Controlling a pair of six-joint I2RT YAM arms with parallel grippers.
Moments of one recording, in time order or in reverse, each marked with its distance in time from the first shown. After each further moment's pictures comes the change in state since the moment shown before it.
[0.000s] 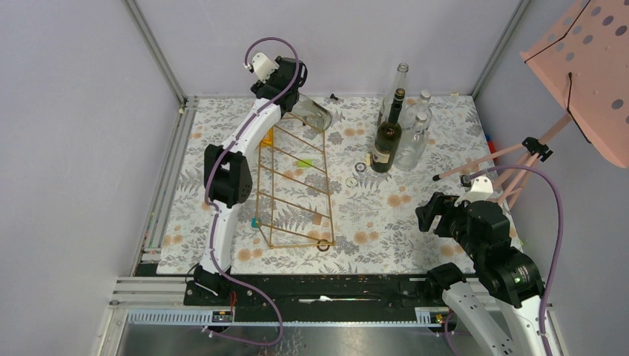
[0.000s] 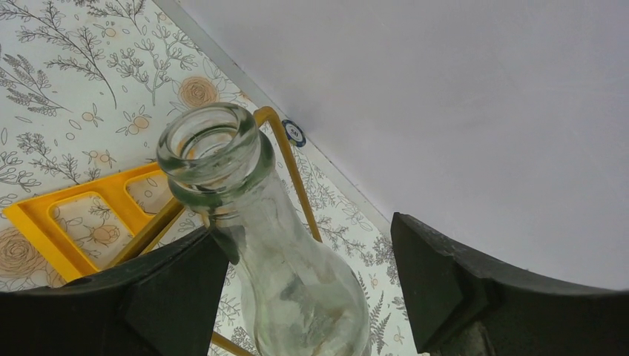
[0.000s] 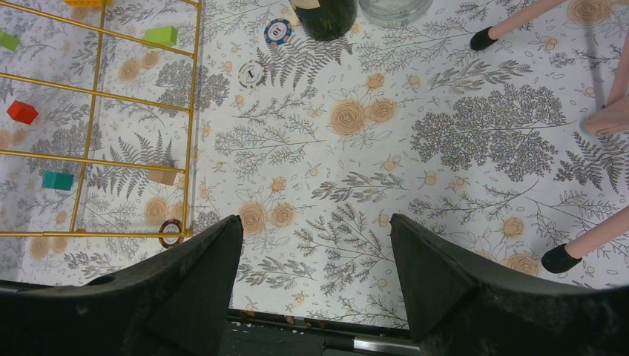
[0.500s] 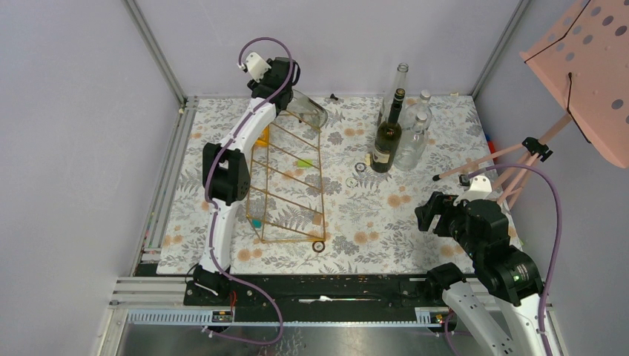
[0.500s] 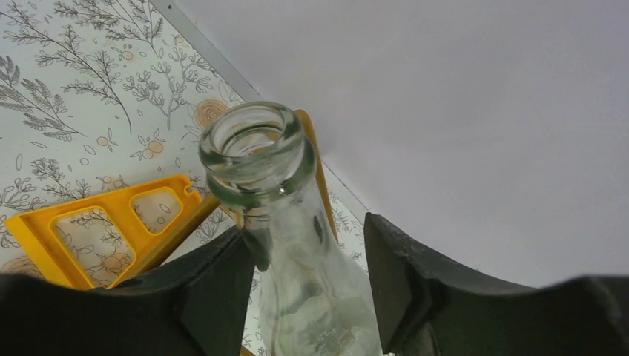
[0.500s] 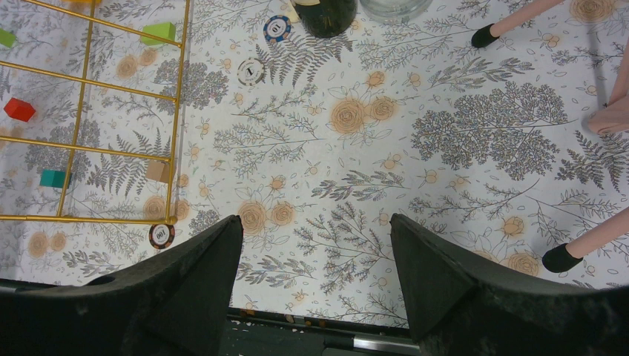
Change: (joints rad) left arm 0.040 0.024 0.004 0.044 0.002 0.020; right arm 0.000 0.011 0.000 0.000 -0.002 0.000
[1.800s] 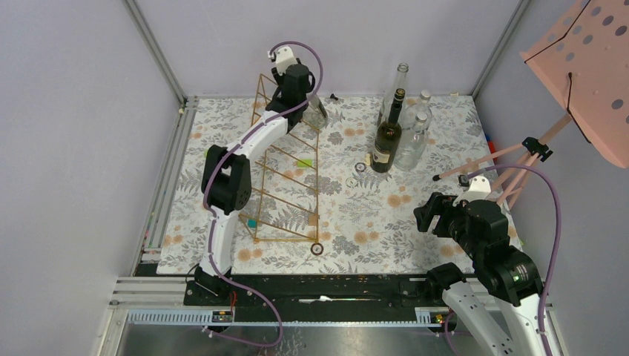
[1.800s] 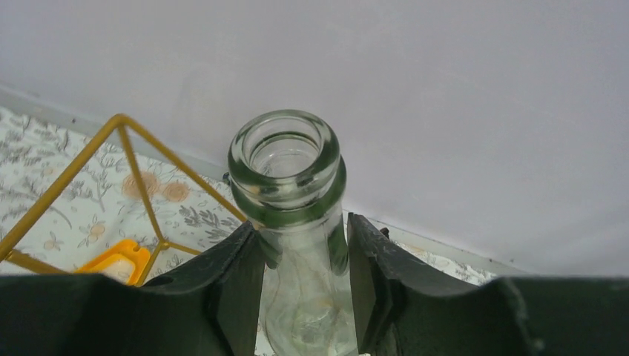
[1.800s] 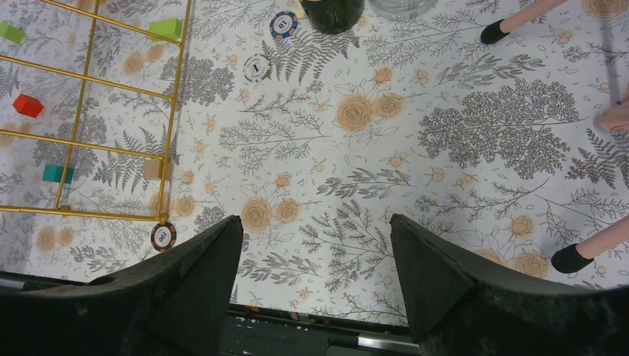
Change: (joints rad) left arm -0.106 -0.127 -0.282 0.511 0.082 0.510; right arm 0.000 -0.003 -0.005 0.000 -0.017 0.006
